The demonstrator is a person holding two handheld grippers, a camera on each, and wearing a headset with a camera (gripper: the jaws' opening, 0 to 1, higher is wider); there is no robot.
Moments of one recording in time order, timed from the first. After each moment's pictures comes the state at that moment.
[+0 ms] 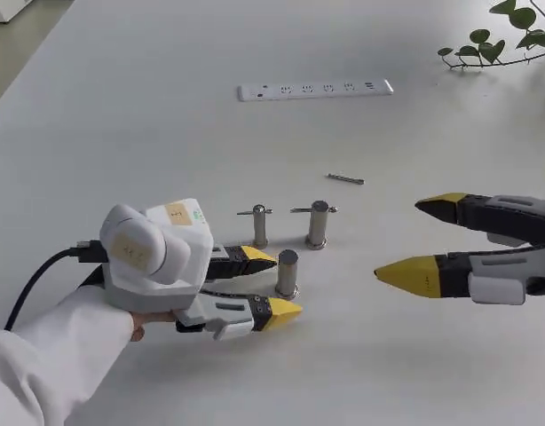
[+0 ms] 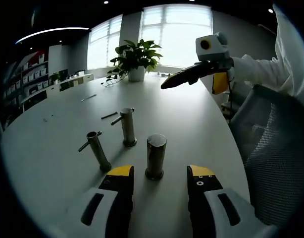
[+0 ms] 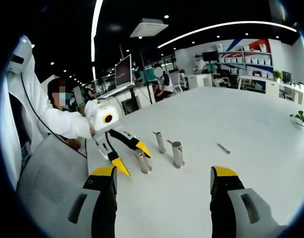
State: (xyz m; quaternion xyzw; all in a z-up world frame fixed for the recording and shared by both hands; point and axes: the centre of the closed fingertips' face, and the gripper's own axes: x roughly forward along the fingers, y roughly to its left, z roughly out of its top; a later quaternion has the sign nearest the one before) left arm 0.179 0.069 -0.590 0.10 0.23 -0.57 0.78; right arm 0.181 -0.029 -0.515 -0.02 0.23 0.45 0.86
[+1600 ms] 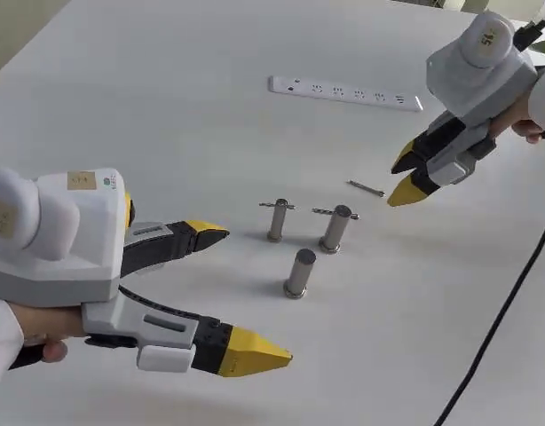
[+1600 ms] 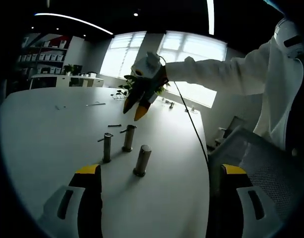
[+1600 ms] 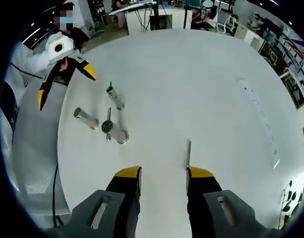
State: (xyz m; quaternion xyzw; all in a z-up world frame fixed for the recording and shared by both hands) left arm 0.149 0.106 -0.536 -0.05 0.21 -0.55 0.81; right arm 0.309 -0.042 -0.566 -0.35 0.45 0.51 0.64
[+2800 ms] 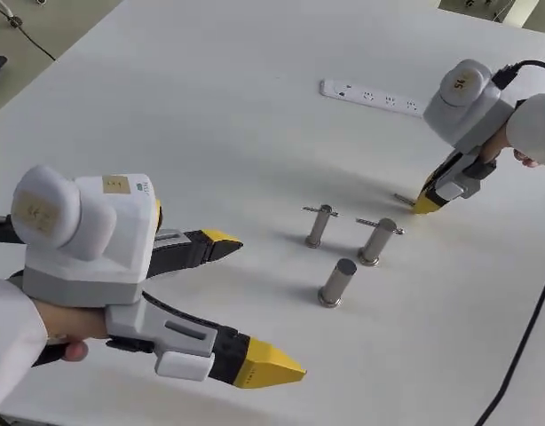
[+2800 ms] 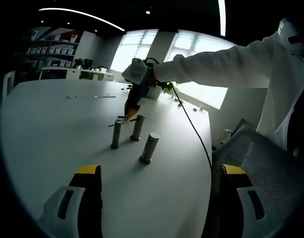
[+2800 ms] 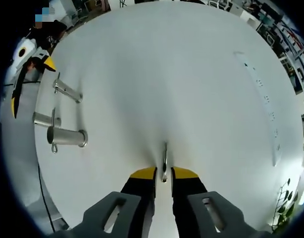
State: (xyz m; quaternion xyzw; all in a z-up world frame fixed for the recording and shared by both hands) left arm 0.142 0.122 -0.549 -0.07 0.23 -0.52 0.82; right arm 0.360 -0.045 -0.614 -0.40 0.50 0.45 0.62
